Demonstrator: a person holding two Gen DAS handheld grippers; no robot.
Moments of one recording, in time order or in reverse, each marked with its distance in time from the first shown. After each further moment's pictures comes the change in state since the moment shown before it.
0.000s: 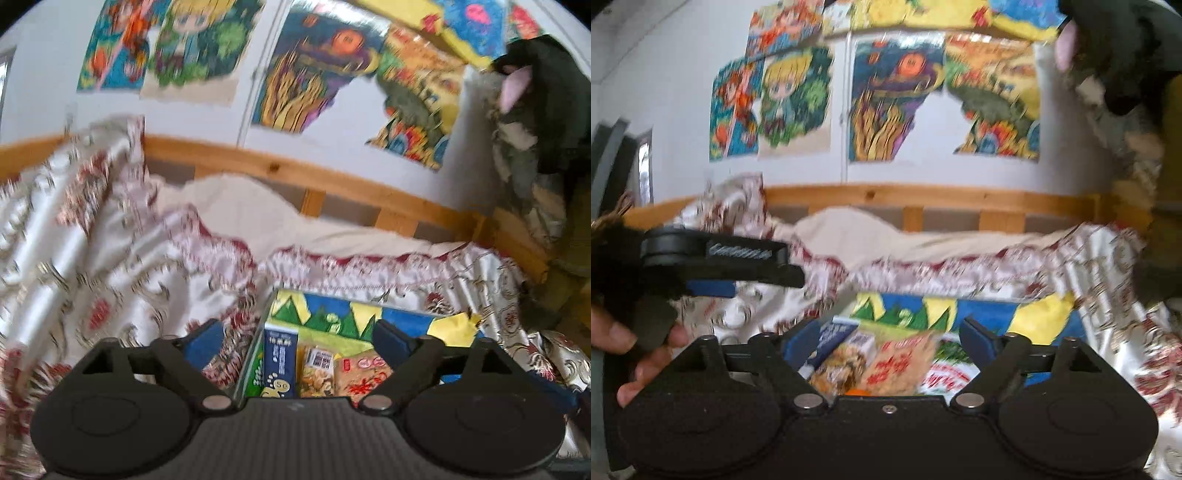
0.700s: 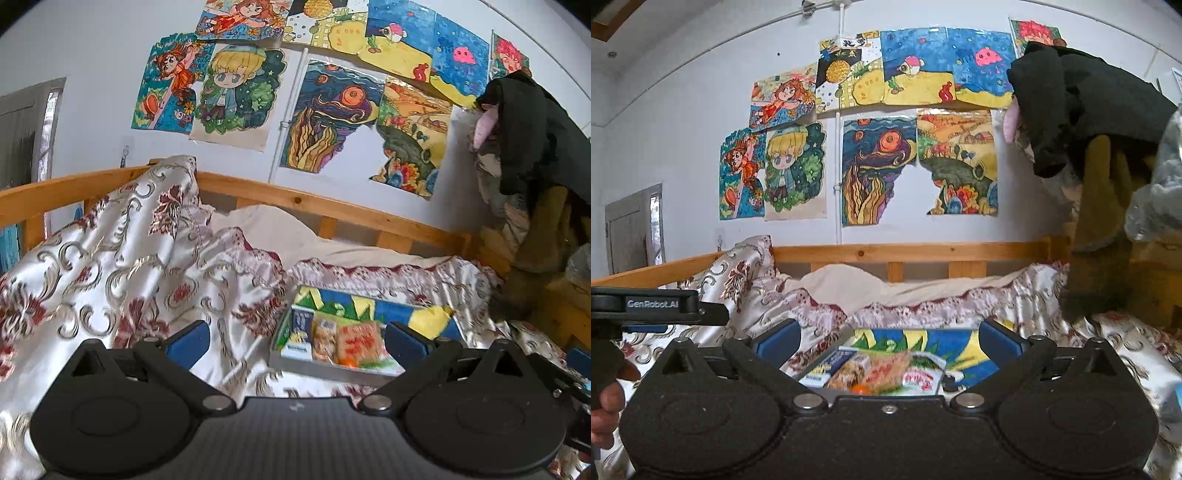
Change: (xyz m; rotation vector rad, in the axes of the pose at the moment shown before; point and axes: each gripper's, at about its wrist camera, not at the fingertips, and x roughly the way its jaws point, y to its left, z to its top) left arm -0.177 -0.014 -0.043 -0.024 -0.072 0.072; right arm -0.174 -0.007 -0.006 0.044 -0.112 -0.020
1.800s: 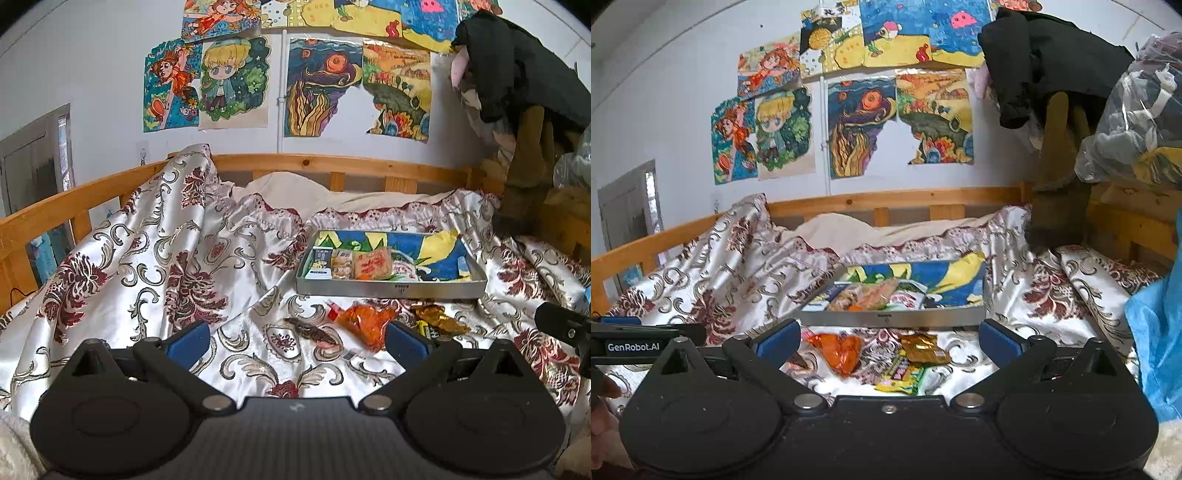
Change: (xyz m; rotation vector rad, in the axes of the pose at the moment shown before) left arm -0.080 -0.026 -0.060 0.177 0.090 0.118; right arm -0.084 -0.004 -0.031 0.036 0.156 -0.054
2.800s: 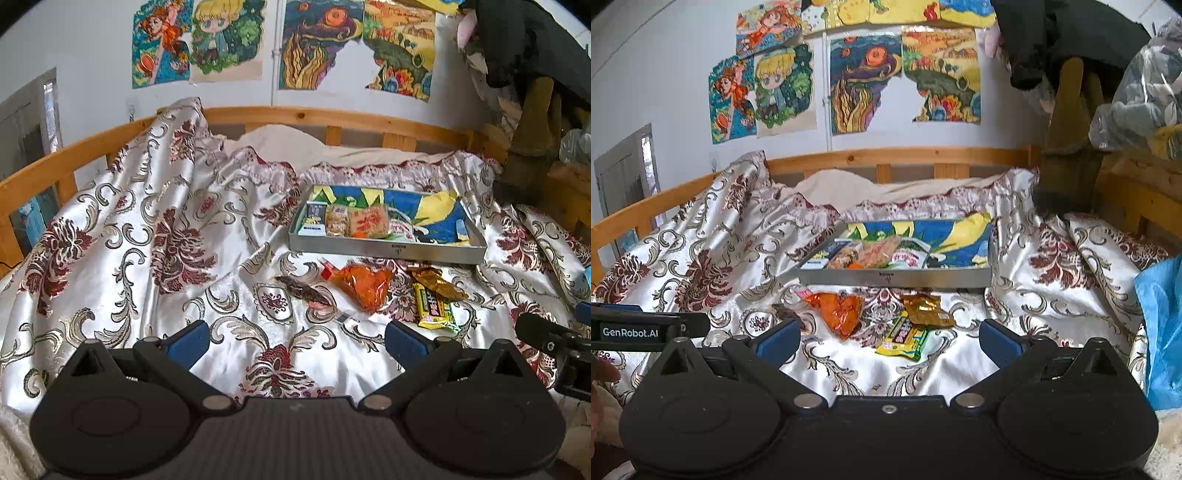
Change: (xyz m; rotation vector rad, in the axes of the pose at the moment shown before) left arm 0.022 0.001 0.004 -0.012 0.173 -0.034; right arm 0.025 0.003 -0.001 -0.016 0.160 0.007
